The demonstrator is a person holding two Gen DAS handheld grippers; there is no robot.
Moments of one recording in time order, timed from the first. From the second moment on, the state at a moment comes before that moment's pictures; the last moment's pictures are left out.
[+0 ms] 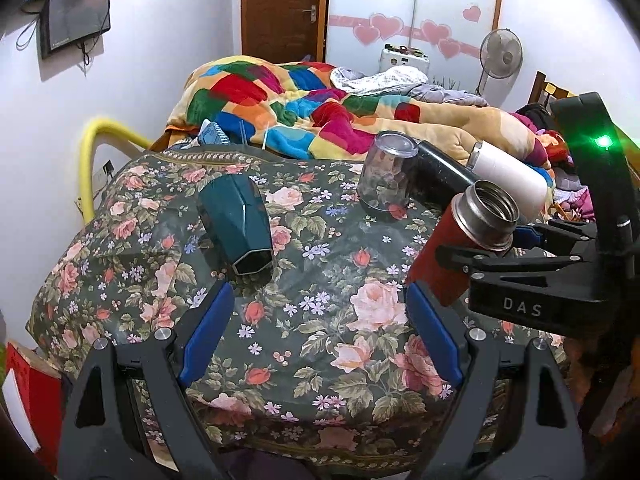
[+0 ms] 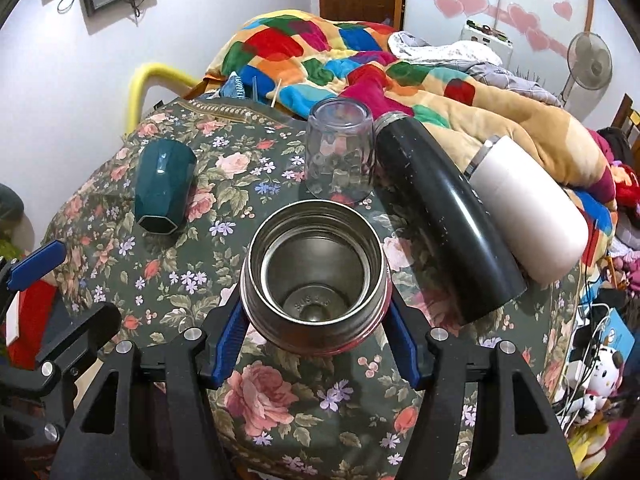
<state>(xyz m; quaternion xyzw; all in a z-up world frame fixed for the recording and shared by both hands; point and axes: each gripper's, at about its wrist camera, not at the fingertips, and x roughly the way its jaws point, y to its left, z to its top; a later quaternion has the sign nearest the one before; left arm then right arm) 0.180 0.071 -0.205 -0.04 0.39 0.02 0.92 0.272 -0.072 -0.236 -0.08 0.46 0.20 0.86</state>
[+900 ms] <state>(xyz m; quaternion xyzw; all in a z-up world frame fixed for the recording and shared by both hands) 0.100 0.041 -0.071 -0.04 0.23 -0.03 0.97 0.132 -0.161 -0.076 0.00 0.23 0.21 0.95</state>
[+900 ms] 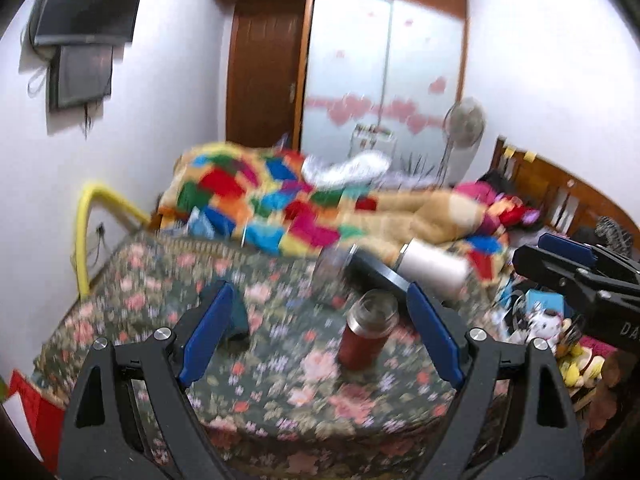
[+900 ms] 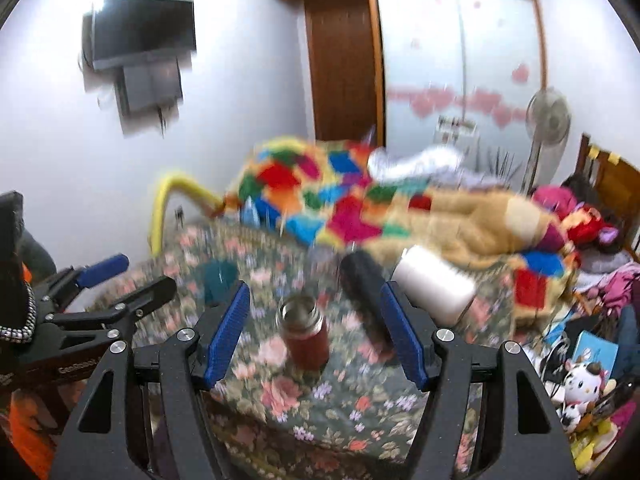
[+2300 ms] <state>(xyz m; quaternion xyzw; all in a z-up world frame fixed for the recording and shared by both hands) -0.006 0.011 -0.010 -0.03 0.09 -0.01 0.99 0.029 -0.191 -0.045 0.02 0.09 0.15 0.98</state>
